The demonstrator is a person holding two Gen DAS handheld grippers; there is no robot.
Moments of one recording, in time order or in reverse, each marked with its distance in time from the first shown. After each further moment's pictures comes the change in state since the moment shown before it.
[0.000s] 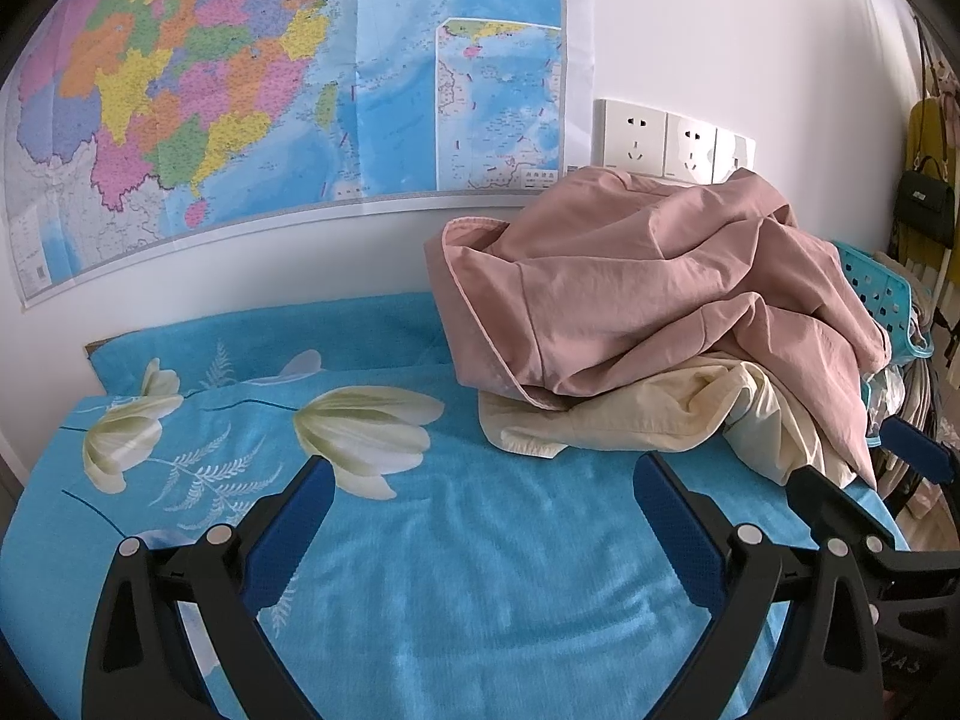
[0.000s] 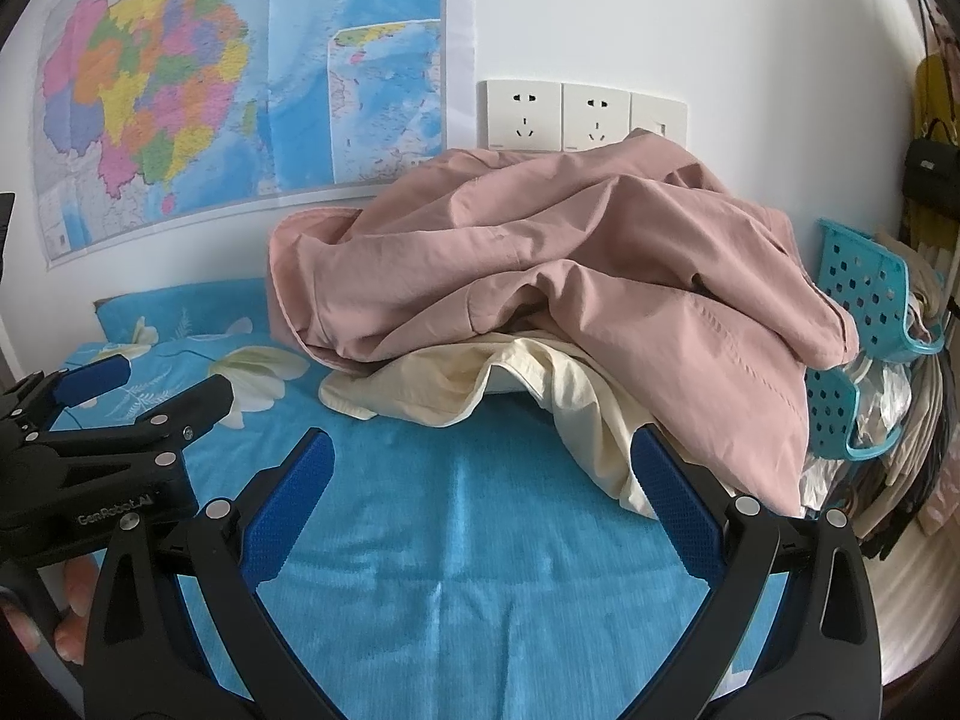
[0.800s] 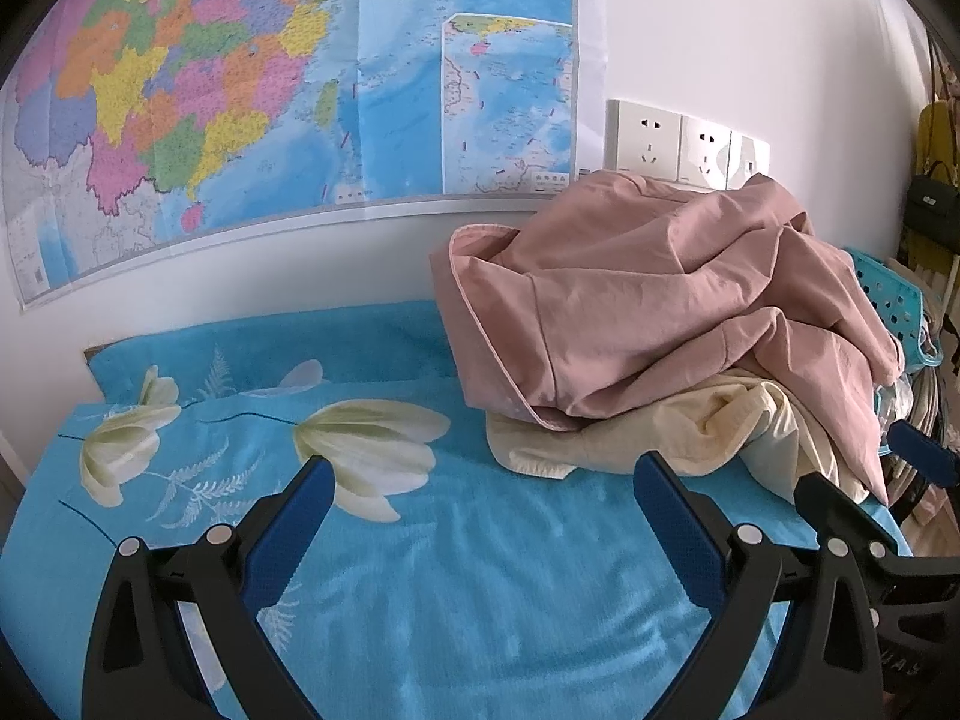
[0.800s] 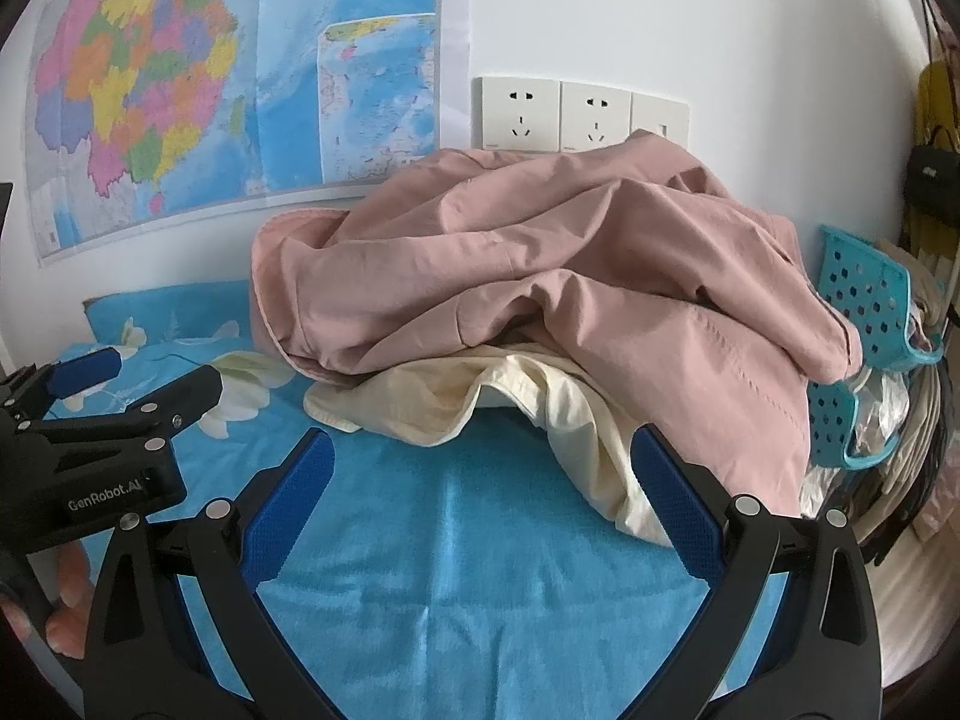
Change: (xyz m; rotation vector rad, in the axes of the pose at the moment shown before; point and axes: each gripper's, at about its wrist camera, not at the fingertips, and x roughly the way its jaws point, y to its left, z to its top) left arm 0.017 0.006 0.011 -0.008 -0.006 0.011; right arm 0.015 -0.001 0.008 -0.018 0.004 -0.019
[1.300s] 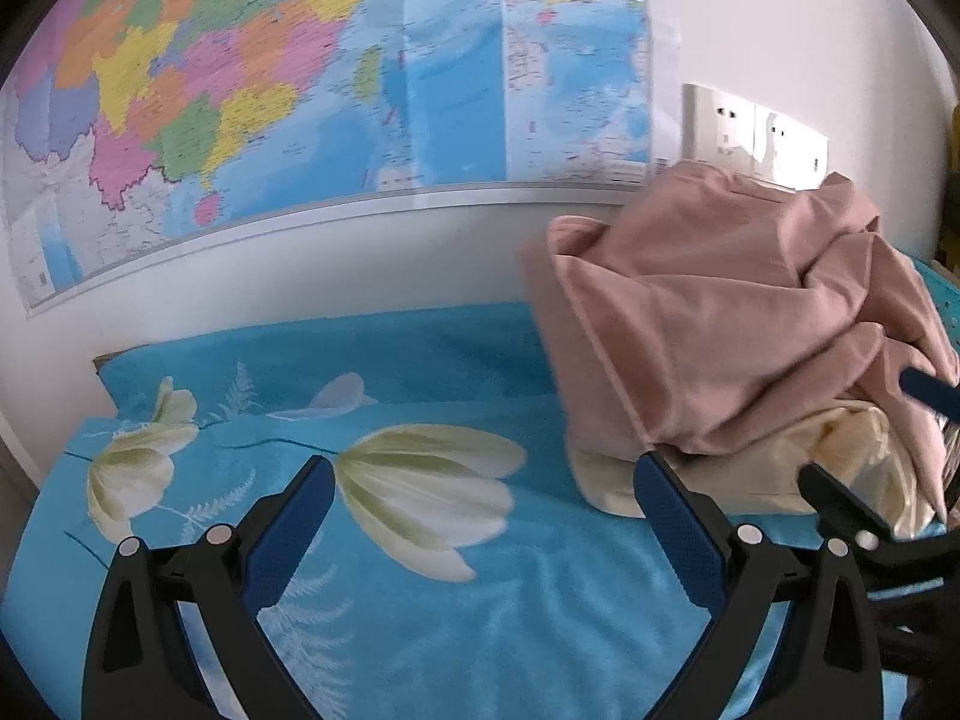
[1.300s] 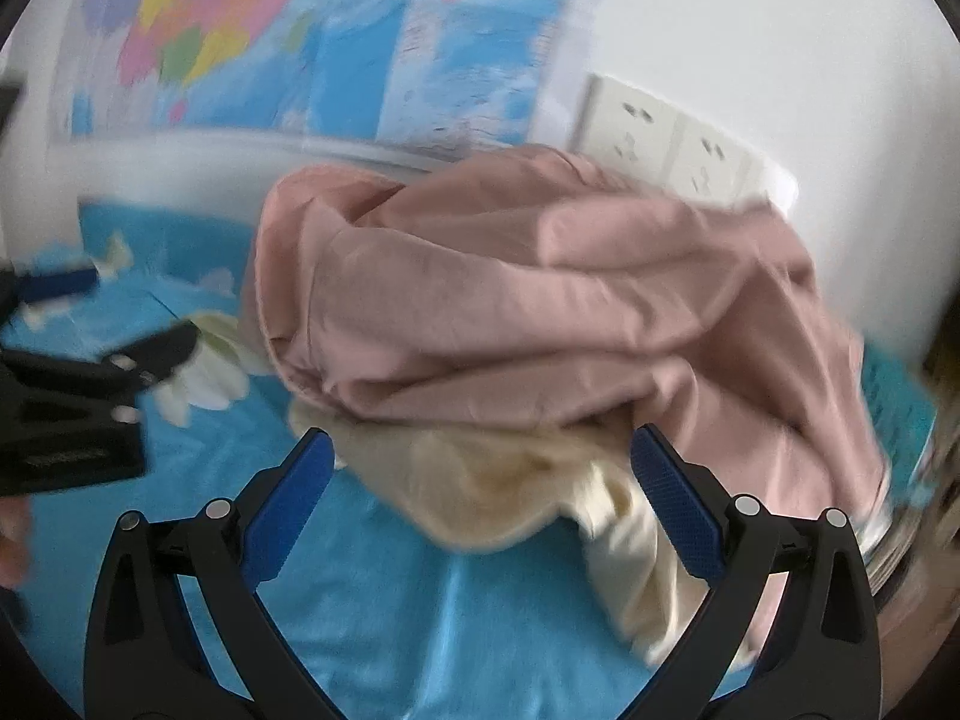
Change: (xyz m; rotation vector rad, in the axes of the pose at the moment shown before) left arm 0.051 0.046 0.014 0.002 0.011 0.076; right arm 0.073 0.059 0.026 -0.324 0.000 -0.045
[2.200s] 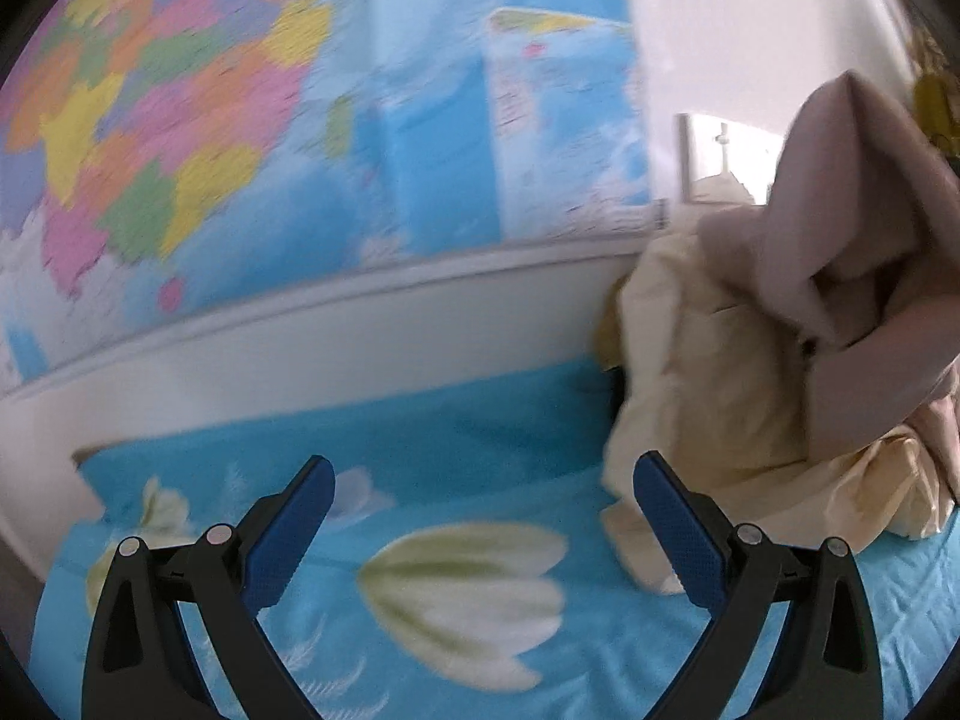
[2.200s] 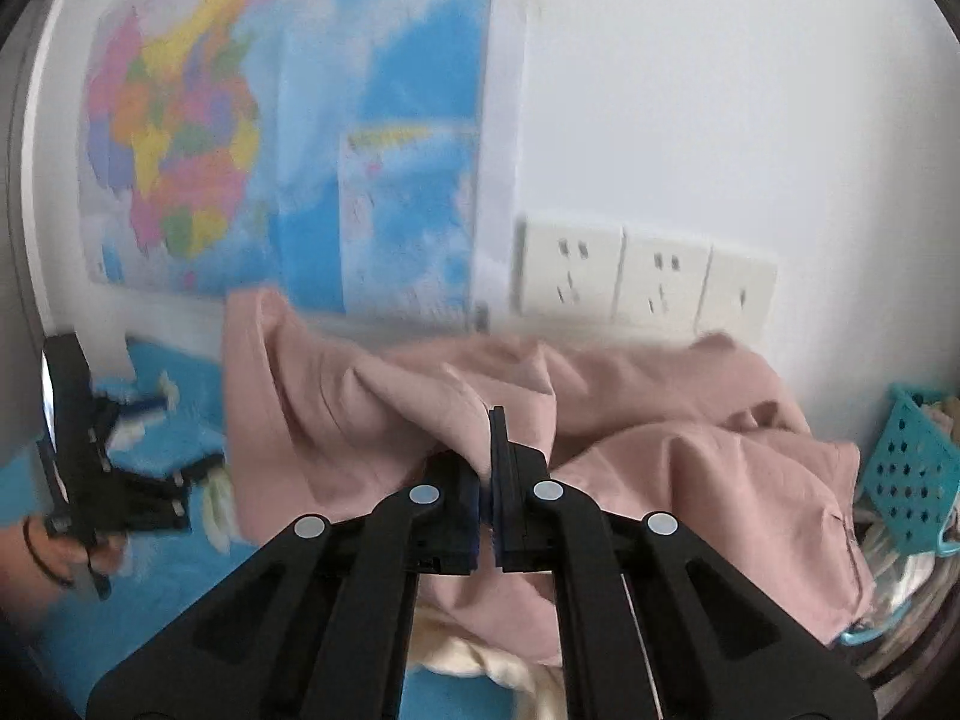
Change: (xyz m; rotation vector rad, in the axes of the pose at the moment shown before) left arm 0.025 0.017 0.038 0.125 -0.099 -0.100; right arm -0.027 -0.116 0.046 0.151 -0.107 0.206
